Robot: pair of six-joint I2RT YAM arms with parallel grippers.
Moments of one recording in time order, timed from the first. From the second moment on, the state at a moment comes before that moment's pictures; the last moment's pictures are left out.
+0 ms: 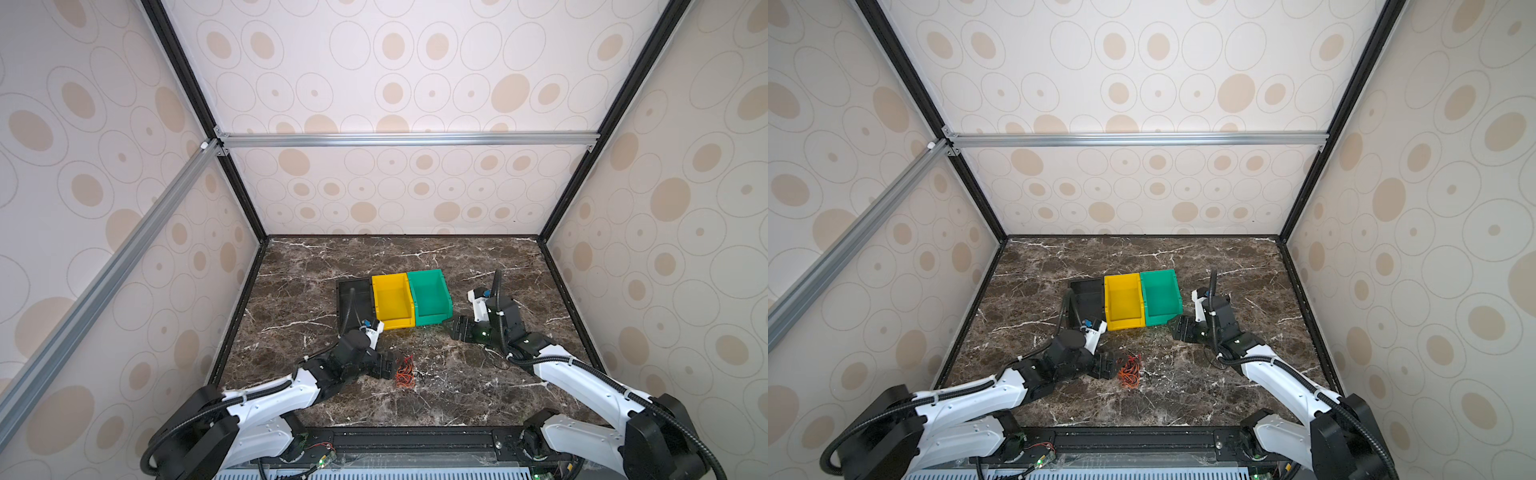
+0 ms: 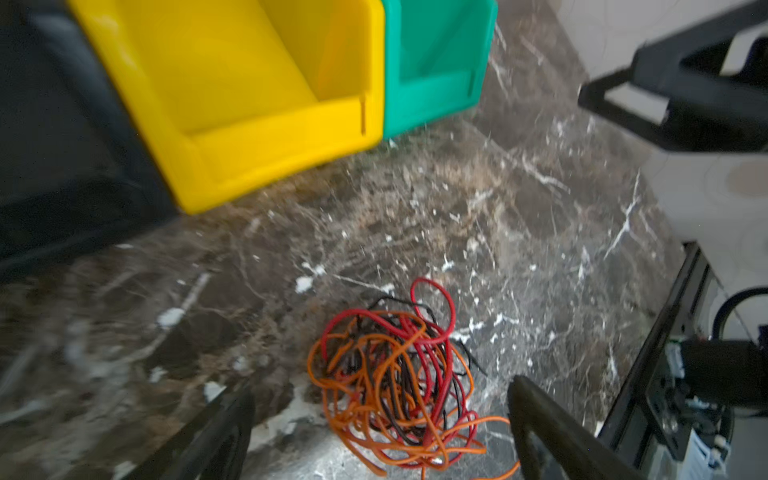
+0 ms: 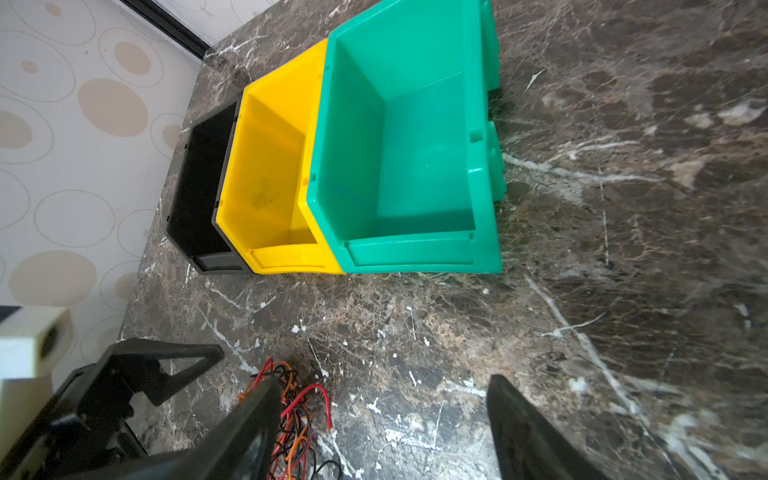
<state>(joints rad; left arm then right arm) -0.84 1.20 0.41 0.09 0.09 -0.55 0.46 1.13 0.59 -0.15 -0.23 0.56</state>
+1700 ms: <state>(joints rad) -0.79 1.22 0.50 0.30 0.04 -0.82 0.59 1.33 0.61 -0.11 -0.41 0.62</state>
